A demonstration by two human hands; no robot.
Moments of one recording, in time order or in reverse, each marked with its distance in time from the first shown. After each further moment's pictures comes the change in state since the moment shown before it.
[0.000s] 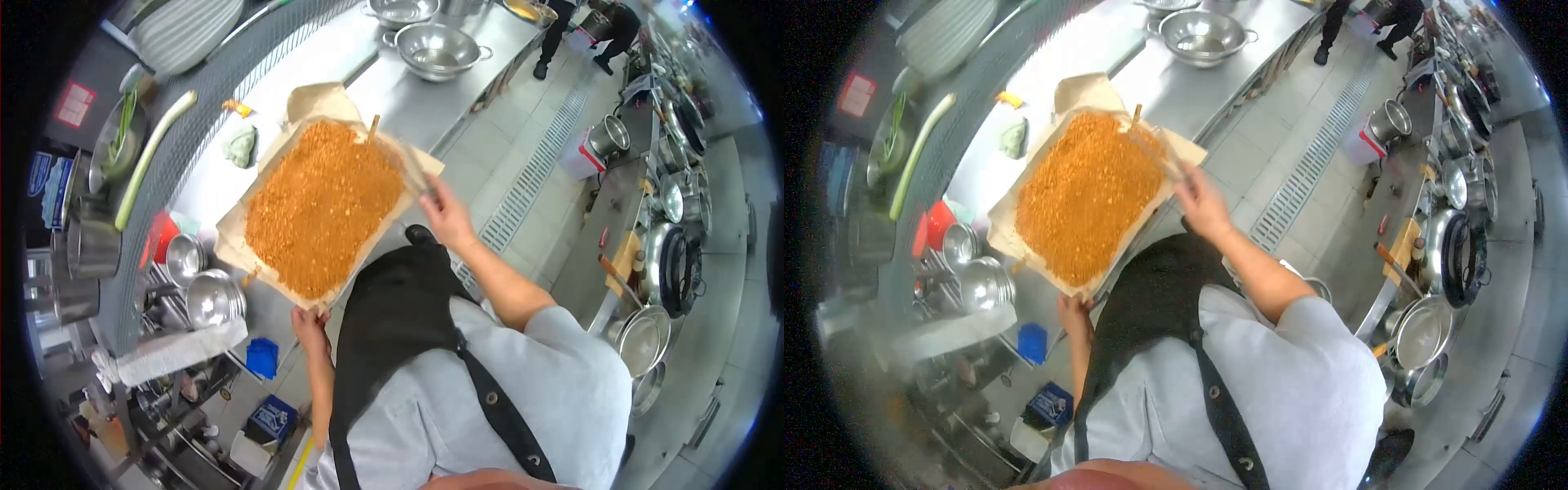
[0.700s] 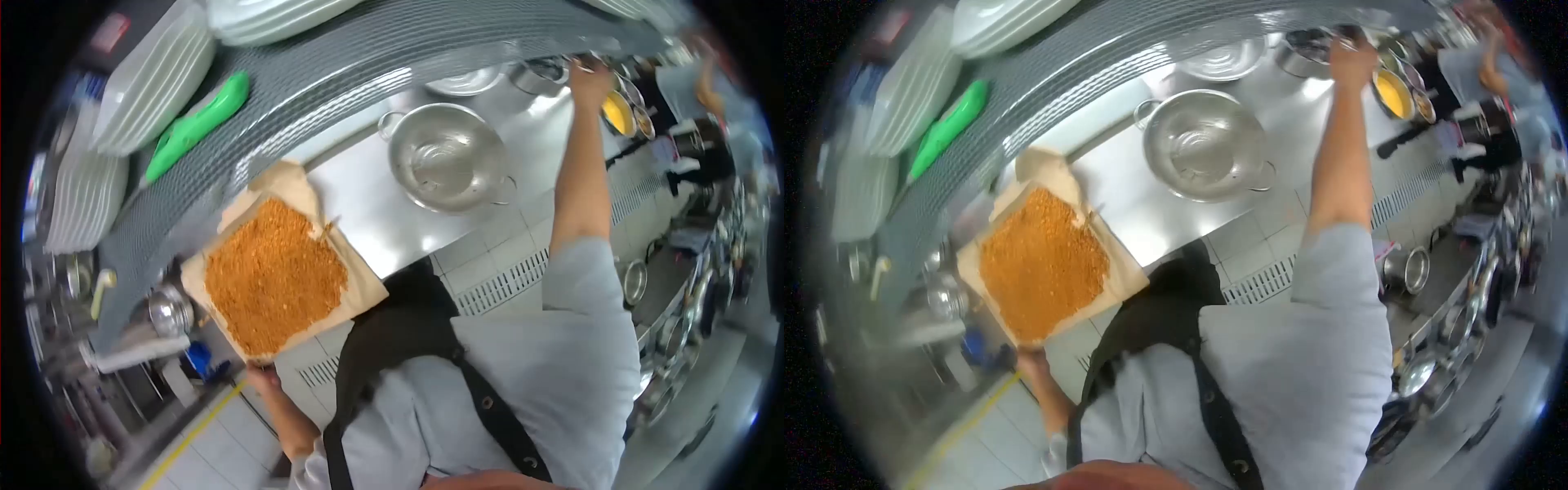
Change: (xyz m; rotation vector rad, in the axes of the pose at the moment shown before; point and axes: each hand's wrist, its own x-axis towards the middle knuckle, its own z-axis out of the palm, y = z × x) left_hand -0.005 -0.061 0.093 -0.560 0.816 -0.090; right_hand 0.771 0.095 -0.272 -0.460 0.573 -0.434
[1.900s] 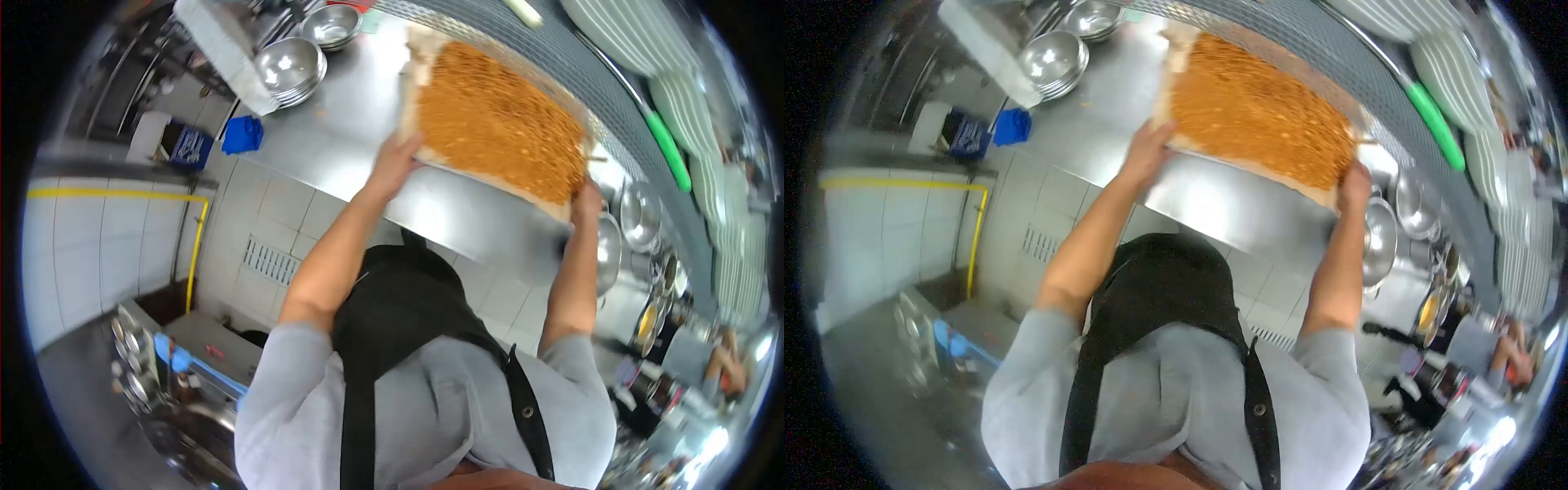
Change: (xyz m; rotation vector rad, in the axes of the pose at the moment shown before) left_hand -0.054 0.070 0.218 -0.040 -0.605 0.213; right_hand -0.309 -0.381 0.037 0.468 -1.118 0.067
